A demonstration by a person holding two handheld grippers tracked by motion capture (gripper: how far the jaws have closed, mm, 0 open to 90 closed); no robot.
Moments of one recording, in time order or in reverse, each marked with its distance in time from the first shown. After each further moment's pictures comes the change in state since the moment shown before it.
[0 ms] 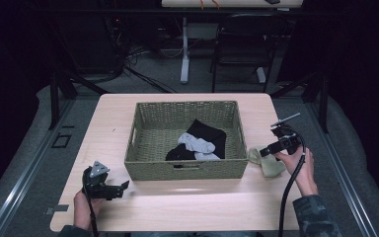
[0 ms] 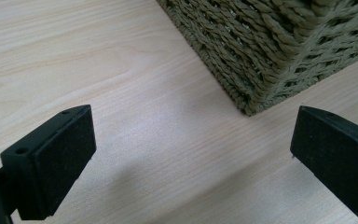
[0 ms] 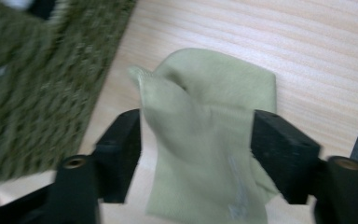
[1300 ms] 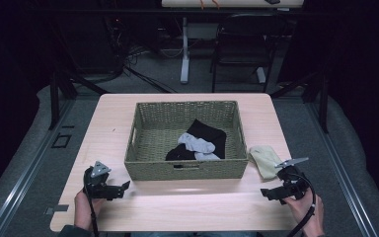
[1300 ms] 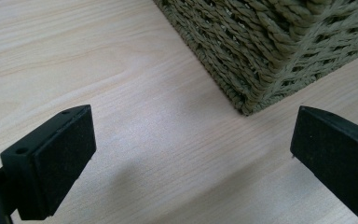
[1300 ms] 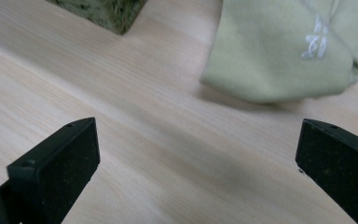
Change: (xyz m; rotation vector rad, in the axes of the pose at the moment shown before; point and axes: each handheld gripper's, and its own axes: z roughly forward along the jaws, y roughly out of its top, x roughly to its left) left arm -0.002 0.001 0.002 0.005 -0.004 0.006; right arm 0.040 -0.121 0.002 -0.136 0.005 -0.125
